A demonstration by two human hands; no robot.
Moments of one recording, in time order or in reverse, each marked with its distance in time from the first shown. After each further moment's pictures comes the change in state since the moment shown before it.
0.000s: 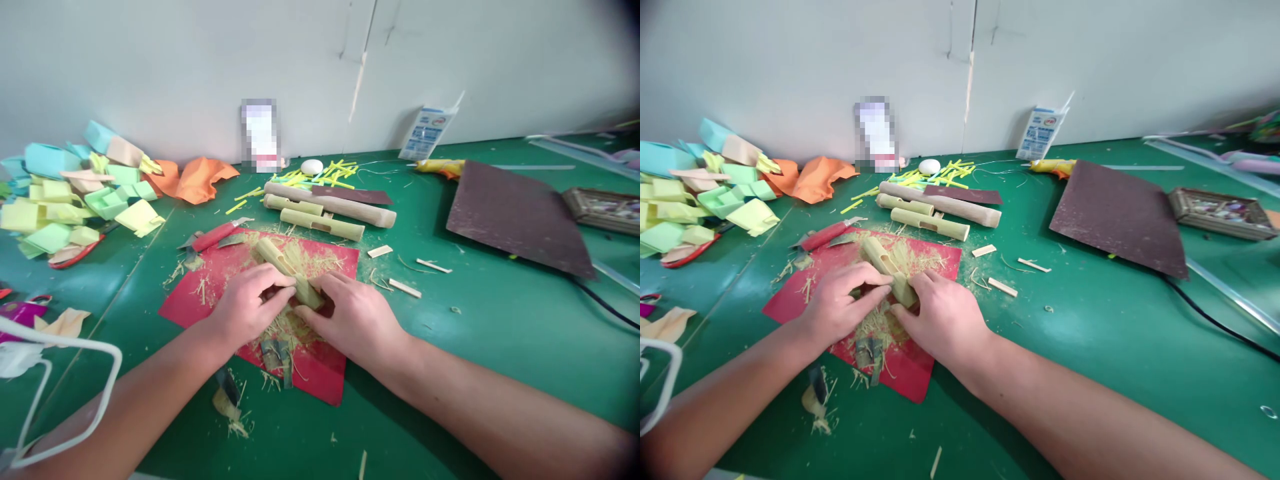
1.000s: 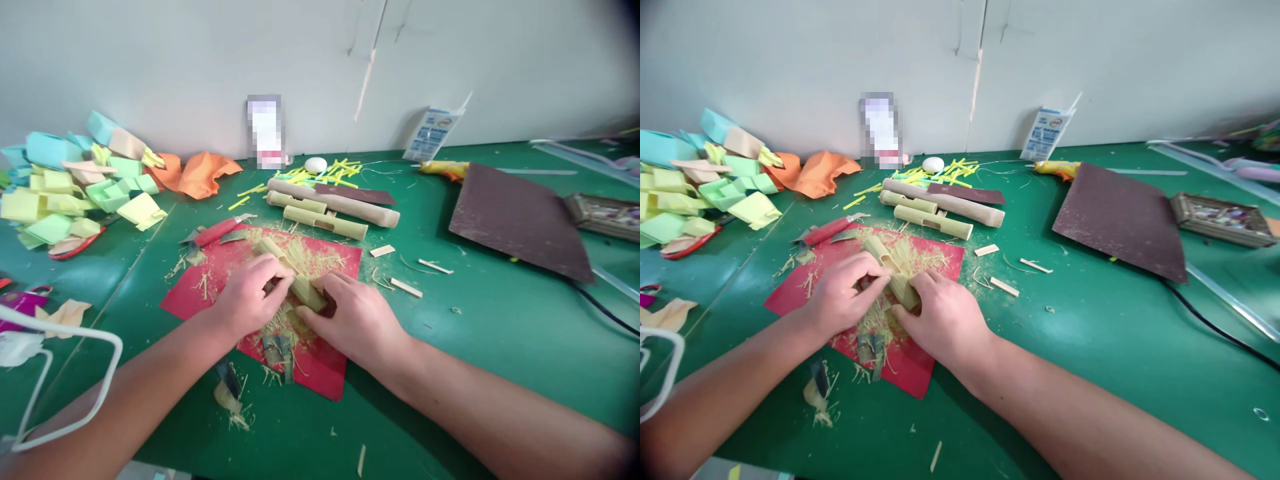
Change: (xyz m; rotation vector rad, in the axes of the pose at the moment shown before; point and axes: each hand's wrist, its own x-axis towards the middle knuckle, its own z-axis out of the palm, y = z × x) left_hand 0.008 -0.008 -0.001 0.106 0.048 0.080; right_hand -0.002 -0.001 0.001 0.002 0.004 -0.011
